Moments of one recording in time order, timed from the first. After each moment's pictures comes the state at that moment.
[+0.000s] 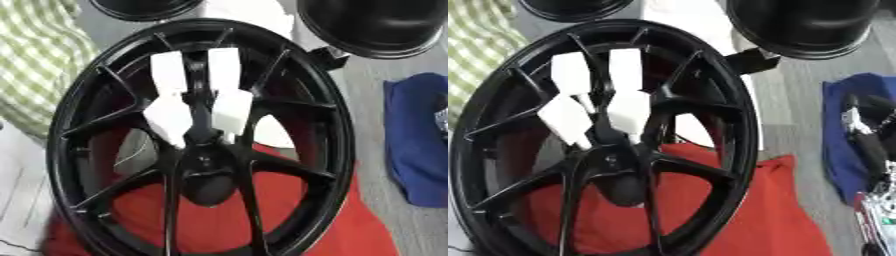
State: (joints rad) left arm -0.92 0.92 -0.18 -1.92 -0.07 0.17 -0.16; right arm -0.19 -0.32 -0.24 -1.71 -0.11 -0.07 -0.43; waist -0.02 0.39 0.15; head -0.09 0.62
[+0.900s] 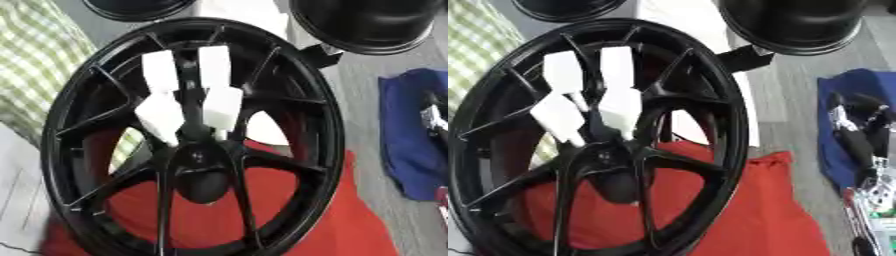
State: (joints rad) left arm -1.37 0.69 -0.57 -1.65 -0.19 0.19 -0.48; right arm -0.17 -0.32 -0.23 -1.71 -0.10 -0.07 -0.42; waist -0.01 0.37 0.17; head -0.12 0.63
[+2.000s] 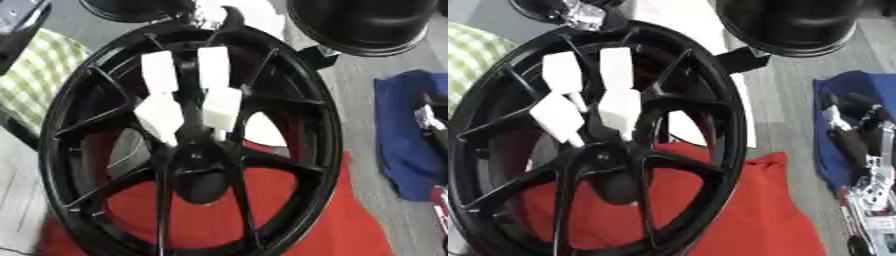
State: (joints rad) left arm -1.46 0.52 -0.56 -1.42 -0.31 0.10 -0.88; right arm -0.17 -0.32 -0.23 -1.71 -0.10 -0.06 -0.42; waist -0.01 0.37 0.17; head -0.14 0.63
